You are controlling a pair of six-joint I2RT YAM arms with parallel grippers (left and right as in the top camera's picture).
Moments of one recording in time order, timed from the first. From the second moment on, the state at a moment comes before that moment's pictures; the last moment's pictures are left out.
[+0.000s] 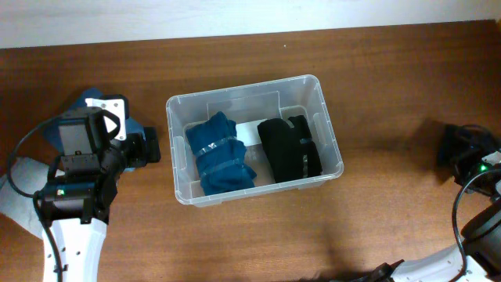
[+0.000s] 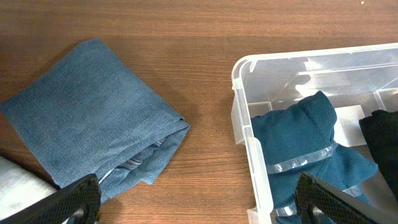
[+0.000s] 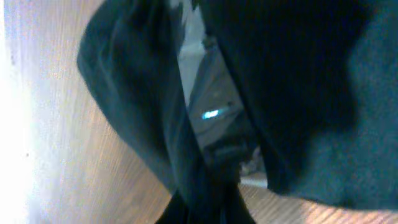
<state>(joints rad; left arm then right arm) 0.02 1.15 1.14 -0.77 0.02 0.00 -0.95 1.88 1.04 -0.35 -0.60 0.29</state>
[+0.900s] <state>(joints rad) 0.02 1.15 1.14 -0.80 0.01 0.00 0.41 1.84 1.63 -1.20 -0.34 -0.26</state>
